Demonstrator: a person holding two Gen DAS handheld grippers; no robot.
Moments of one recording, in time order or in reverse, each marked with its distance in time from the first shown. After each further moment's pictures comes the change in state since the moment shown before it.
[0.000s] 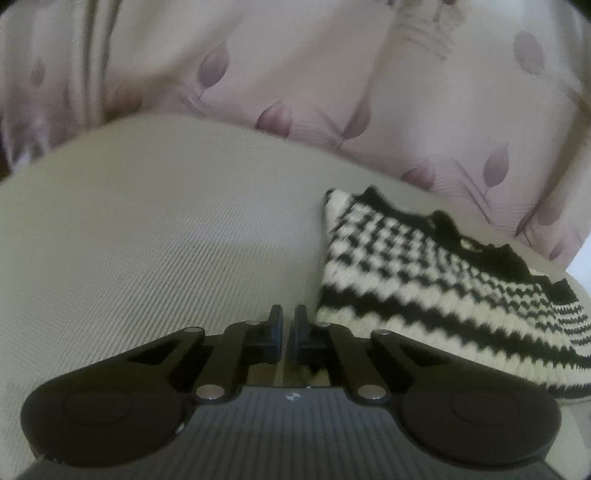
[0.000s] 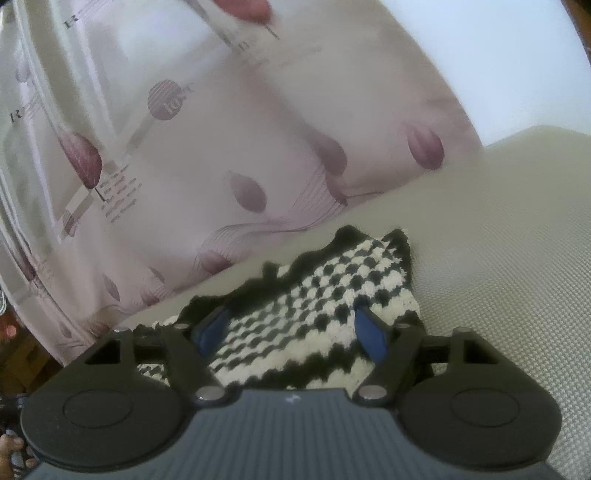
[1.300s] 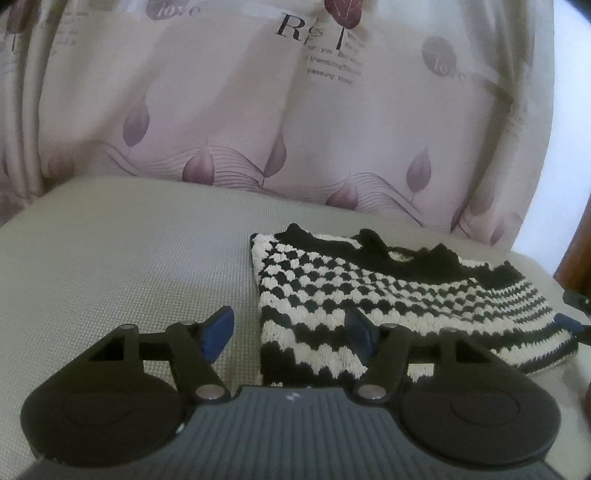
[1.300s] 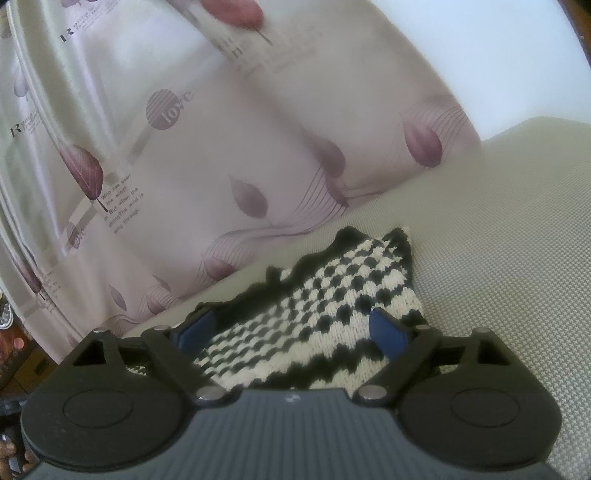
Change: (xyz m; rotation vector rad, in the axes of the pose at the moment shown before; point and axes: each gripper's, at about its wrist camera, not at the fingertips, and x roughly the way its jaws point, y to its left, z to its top) left arm -0.024 -0.024 0.008 0.180 -0.105 -0.174; right arm -0.003 -0.006 -0.001 0.048 -0.016 0.020
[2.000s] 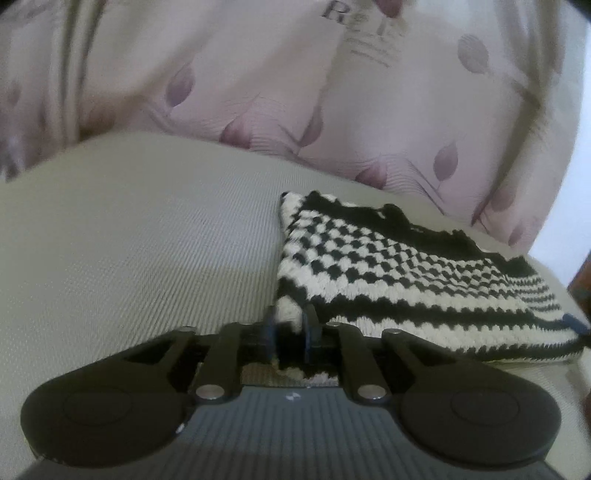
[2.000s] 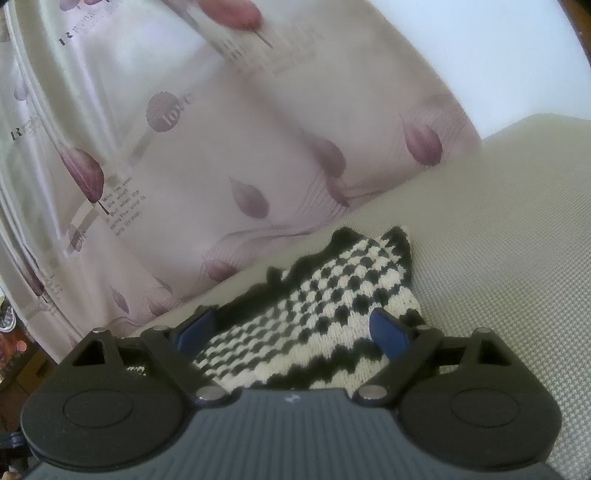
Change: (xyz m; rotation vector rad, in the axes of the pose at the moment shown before) left arm -0.014 0.009 -0.025 -0.085 0.048 0.065; right arm 0.002 -0.002 0.001 0.012 0.018 0.013
